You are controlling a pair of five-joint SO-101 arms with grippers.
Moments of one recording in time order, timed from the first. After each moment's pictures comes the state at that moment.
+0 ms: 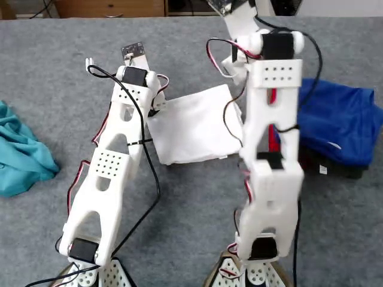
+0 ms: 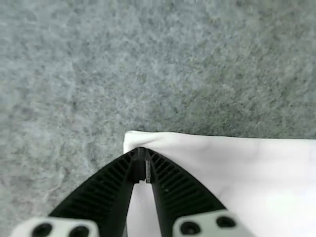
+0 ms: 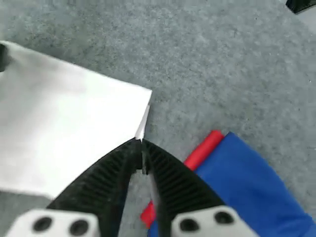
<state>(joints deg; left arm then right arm) 8.7 79.7 -94.9 98.2 20.5 -6.7 27.9 -59.4 101.5 24.1</state>
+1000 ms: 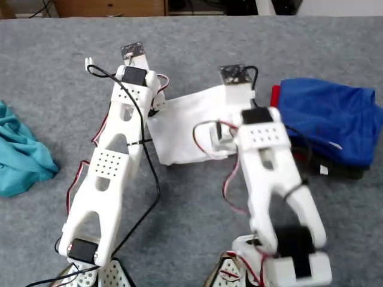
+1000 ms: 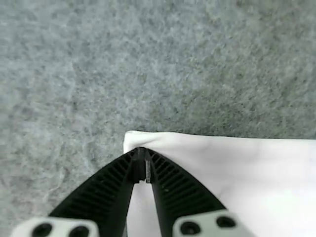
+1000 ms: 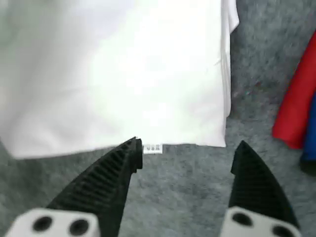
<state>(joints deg) 8.7 79.7 -94.9 98.2 20.5 -11.4 -8.6 27.2 67.1 -12.4</state>
